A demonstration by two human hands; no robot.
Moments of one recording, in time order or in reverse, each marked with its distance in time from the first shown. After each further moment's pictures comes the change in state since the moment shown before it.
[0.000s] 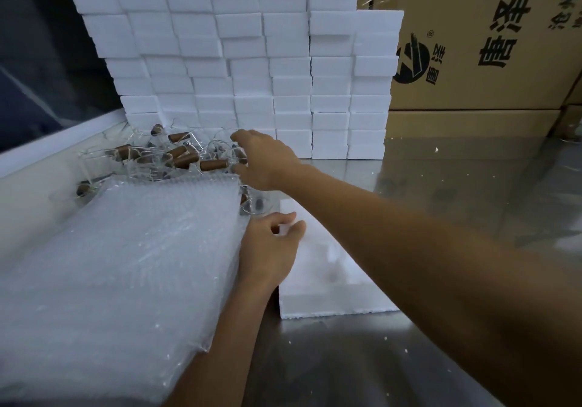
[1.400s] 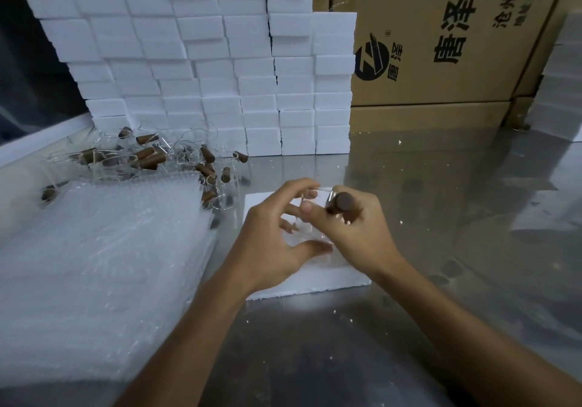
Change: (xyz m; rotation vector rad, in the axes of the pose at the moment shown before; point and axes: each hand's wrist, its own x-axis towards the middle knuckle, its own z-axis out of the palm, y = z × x) left_hand -0.045 0.046 0.005 0.001 -0.392 0.686; right_hand -0.211 0.056 -0.023 0.903 0.498 0.144
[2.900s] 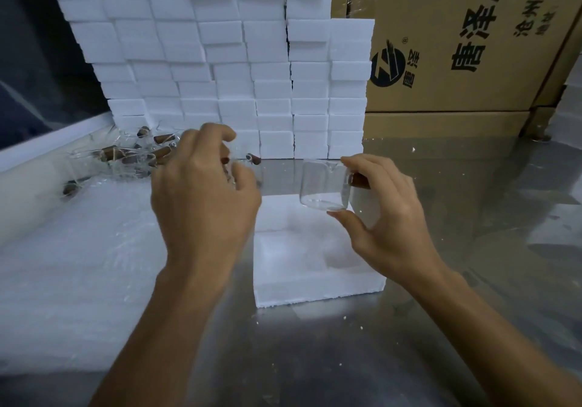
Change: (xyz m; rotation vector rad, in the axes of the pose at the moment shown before) left_hand 0.002 0.055 -0.056 0.716 0.731 -0.037; right_hand 0.008 -0.002 -0.024 -0.690 0.086 -0.521
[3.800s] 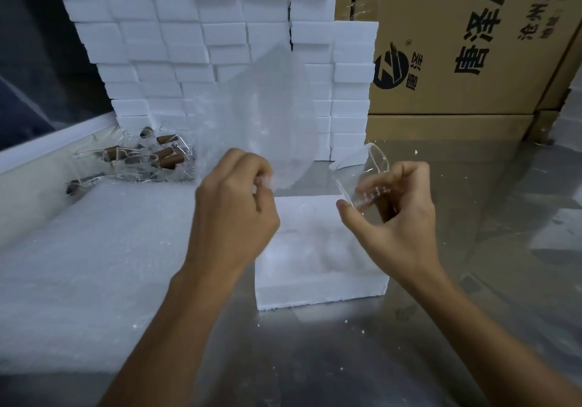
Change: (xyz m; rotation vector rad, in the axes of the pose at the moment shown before) left_hand -0.007 -0.010 0.018 -0.164 -0.179 0.214; right_hand -0.001 -0.002 0.007 0.531 0.183 0.327
